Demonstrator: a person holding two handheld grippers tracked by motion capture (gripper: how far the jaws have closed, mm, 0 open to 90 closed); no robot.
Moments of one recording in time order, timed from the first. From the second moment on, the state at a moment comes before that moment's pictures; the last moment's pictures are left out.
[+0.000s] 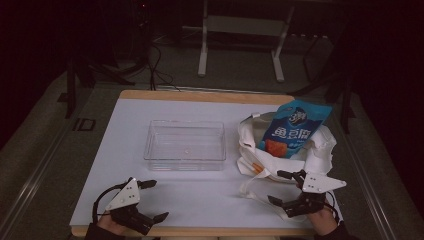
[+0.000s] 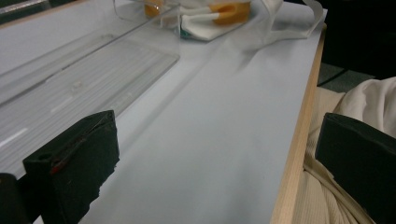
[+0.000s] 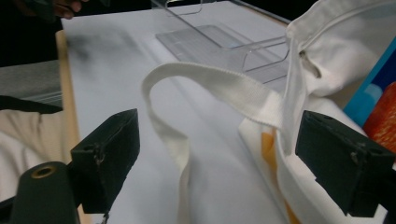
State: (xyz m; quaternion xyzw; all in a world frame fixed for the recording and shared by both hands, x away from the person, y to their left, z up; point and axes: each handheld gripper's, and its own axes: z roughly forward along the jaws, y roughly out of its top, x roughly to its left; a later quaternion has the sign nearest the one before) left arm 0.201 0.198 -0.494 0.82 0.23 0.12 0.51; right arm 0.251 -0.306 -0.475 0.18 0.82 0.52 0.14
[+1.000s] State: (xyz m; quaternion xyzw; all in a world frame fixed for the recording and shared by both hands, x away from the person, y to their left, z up) left arm 0.212 0.162 -0.456 0.81 0.22 0.06 0.54; right arm 0.249 -0.337 -0.437 0.17 0.83 0.52 0.10
